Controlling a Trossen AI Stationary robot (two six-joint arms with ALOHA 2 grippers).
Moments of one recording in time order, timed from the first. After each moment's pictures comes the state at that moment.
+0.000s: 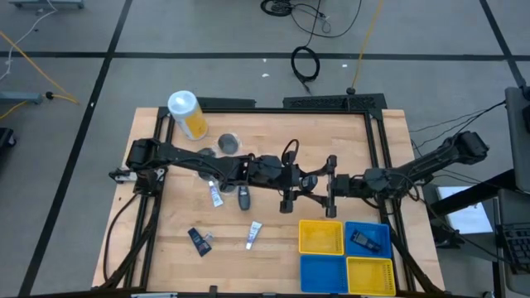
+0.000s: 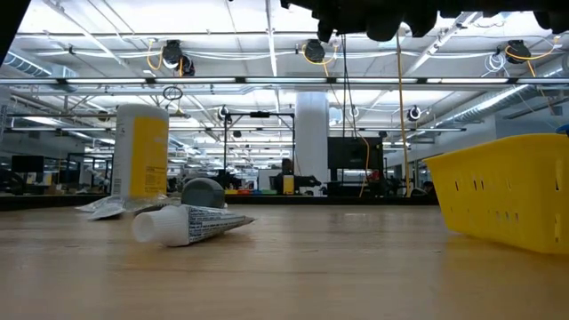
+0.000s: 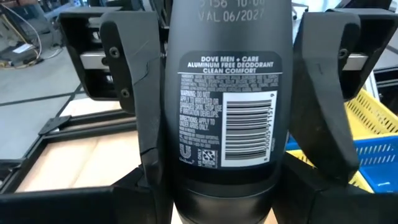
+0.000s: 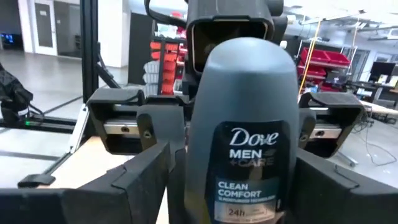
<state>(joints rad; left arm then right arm) -0.08 1.90 1.50 0.11 -0.05 0.14 0.35 1.05 0.45 0.70 0.37 -0.15</state>
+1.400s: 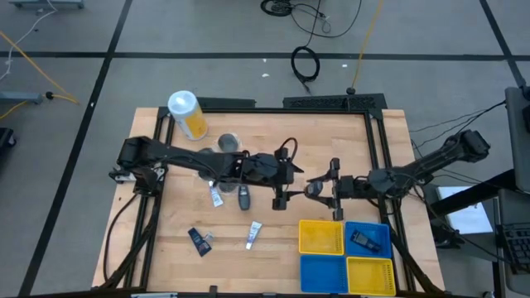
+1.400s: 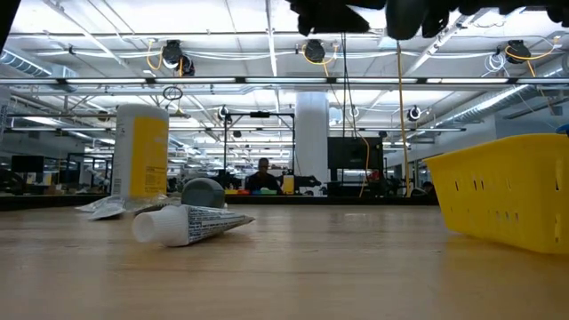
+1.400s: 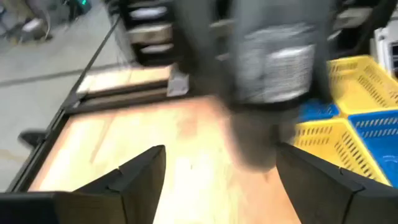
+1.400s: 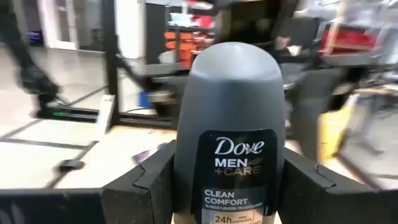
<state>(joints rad) -0.10 1.81 1.50 -0.10 -0.11 0.13 0.38 0.95 0.45 0.52 0.35 -0.07</state>
